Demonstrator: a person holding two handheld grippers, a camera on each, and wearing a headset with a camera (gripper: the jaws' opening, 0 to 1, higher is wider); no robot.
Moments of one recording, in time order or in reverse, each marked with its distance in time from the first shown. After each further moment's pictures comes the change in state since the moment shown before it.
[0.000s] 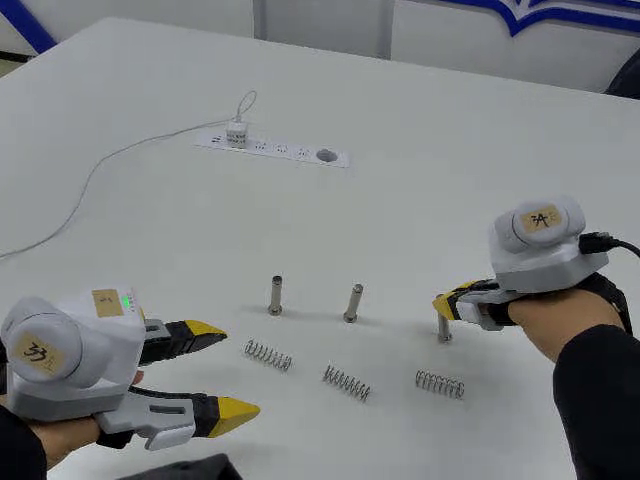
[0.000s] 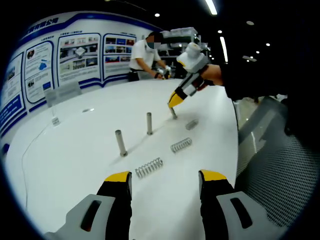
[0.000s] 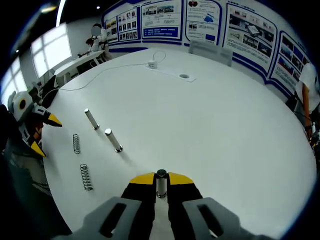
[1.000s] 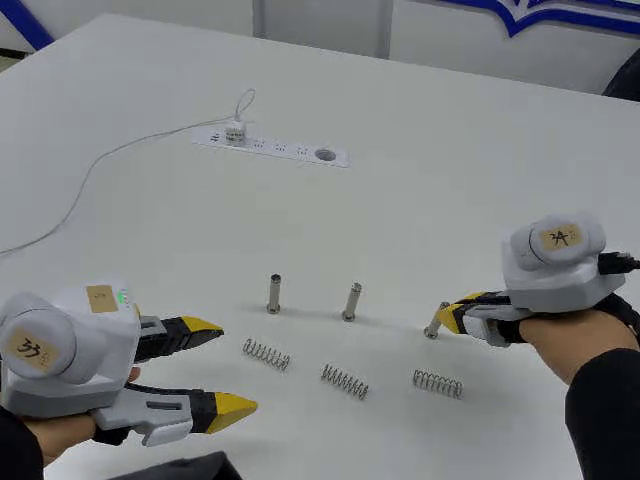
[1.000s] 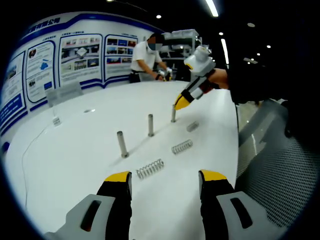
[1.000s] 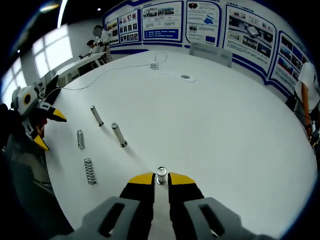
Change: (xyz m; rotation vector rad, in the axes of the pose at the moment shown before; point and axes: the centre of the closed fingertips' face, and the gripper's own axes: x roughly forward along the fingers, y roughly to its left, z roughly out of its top) left arm -0.002 0.002 0.004 -0.010 -0.017 0.004; right arm -0.007 0.005 -0.008 -0.001 -0.015 0.010
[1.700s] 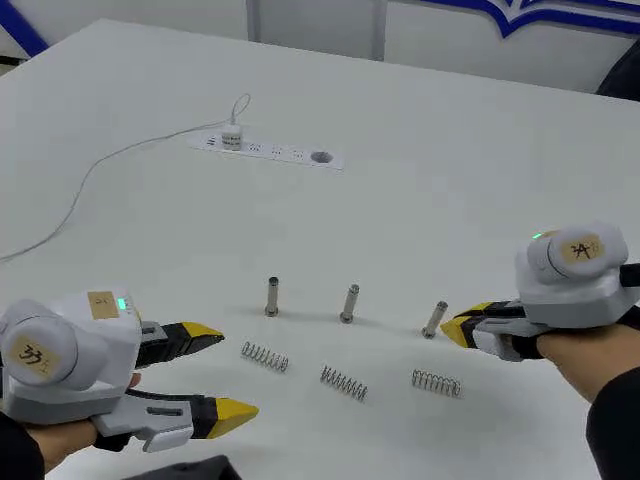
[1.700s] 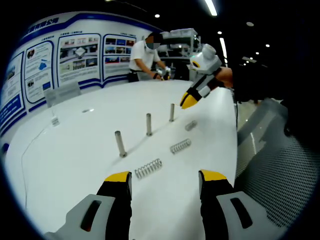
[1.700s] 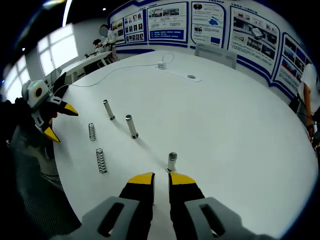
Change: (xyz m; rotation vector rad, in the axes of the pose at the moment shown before) left arm 0.001 -0.003 -0.001 0.007 0.009 -0.010; right arm -0.019 0.014 -0.014 -0.024 -0.001 0.043
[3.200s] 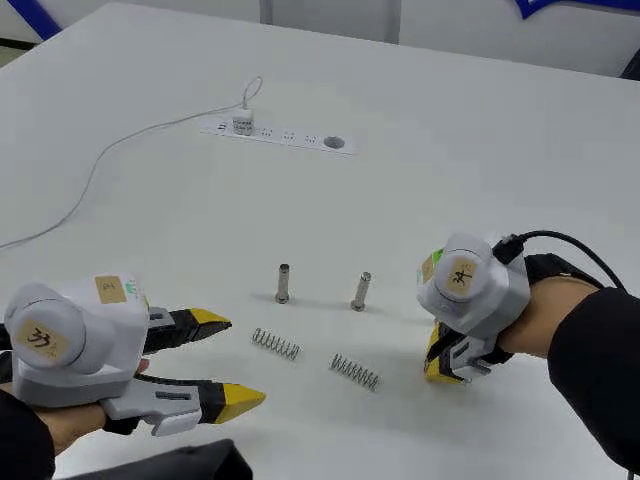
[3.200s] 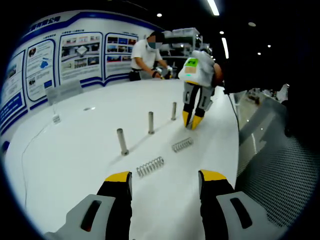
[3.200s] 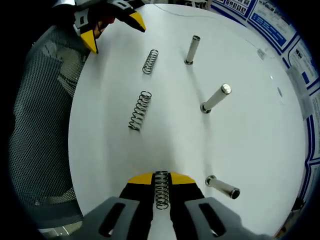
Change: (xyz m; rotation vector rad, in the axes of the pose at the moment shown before) left arm -0.001 0.004 -0.004 -0.012 0.006 0.011; right arm 0.037 0.053 -0.045 -0.693 0.460 0.335
